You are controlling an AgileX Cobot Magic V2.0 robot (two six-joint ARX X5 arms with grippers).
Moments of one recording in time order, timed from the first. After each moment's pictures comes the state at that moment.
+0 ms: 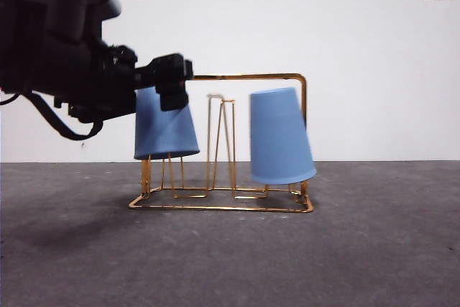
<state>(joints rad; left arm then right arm) -0.59 1.64 0.56 1.01 -0.27 -0.17 0.85 0.68 1.49 -1.32 0.45 -0.04</state>
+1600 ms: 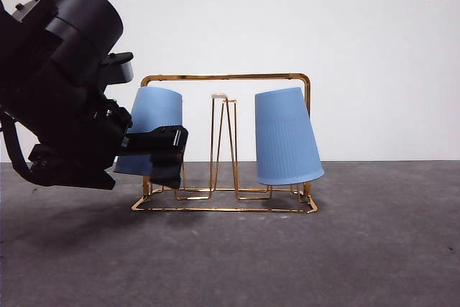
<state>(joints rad) -0.60 1.64 0.60 0.49 -0.28 -0.25 0.85 0.68 1.49 -1.32 0.45 -0.04</state>
